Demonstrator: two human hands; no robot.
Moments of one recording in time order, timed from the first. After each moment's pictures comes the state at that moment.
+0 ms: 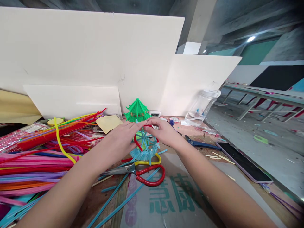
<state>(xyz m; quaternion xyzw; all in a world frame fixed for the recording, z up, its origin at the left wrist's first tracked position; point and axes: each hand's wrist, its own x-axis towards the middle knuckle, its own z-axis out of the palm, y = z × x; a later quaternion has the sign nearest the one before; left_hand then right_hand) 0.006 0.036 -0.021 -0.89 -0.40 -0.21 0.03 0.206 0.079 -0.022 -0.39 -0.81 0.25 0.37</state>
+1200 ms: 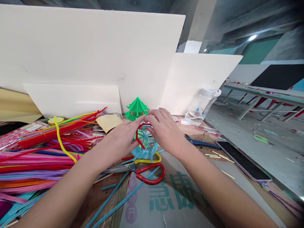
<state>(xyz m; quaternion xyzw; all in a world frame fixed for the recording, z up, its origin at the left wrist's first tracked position) 0.009 0.033 -0.020 -0.88 -0.44 -0.20 0.06 0.208 0.052 -0.008 -0.31 -0.87 -0.24 0.29</state>
